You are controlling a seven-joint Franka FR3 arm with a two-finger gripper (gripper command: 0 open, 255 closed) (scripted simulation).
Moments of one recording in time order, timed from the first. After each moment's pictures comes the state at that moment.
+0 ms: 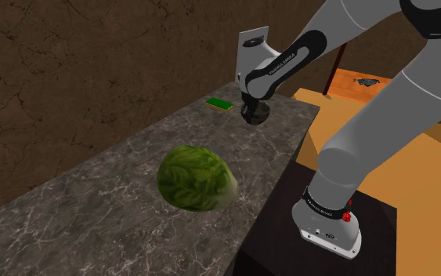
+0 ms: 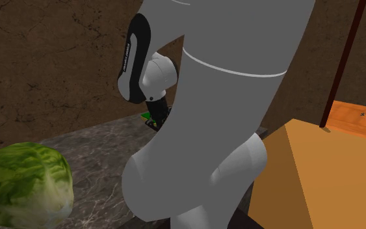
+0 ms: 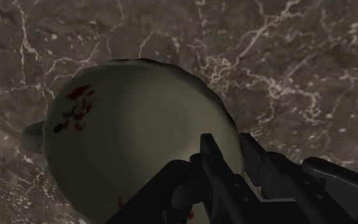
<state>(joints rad) -0.20 -0.28 -0.15 -2.66 -0.44 2.45 -0.10</state>
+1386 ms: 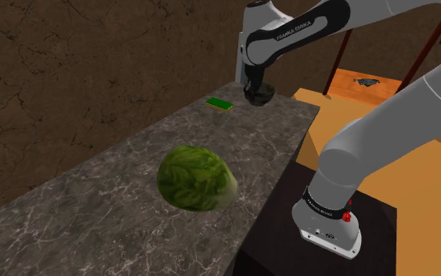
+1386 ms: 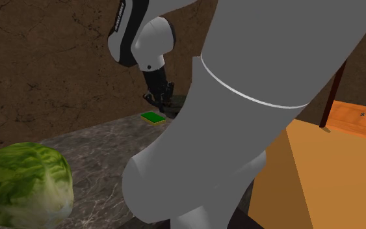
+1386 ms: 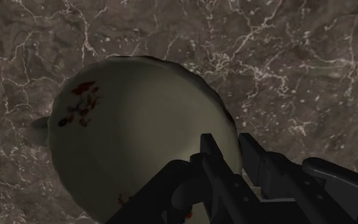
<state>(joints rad) -0.17 -0.45 -0.13 -2.52 -0.36 2.15 -0.19</state>
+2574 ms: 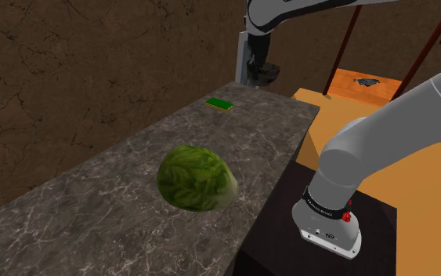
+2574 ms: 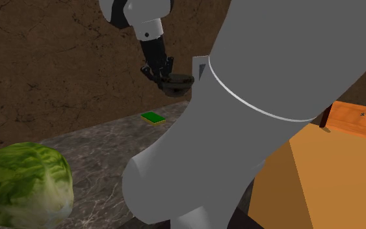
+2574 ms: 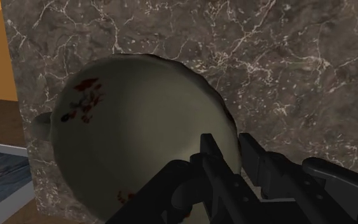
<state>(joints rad) -0.16 -0.51 -0.12 -2.33 -0.32 1.90 -0.25</state>
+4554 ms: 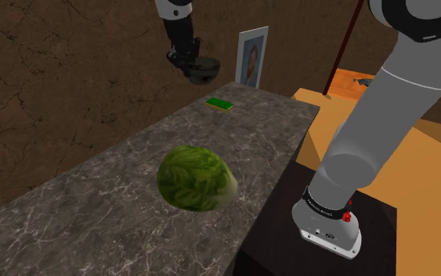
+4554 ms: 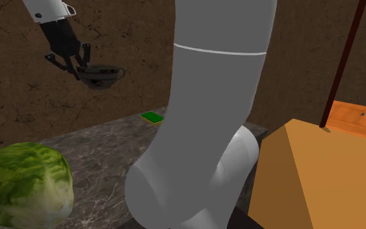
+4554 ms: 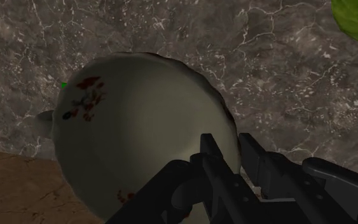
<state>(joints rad) 0.01 -0.11 0.23 -1.81 -0.23 1.66 0.18</state>
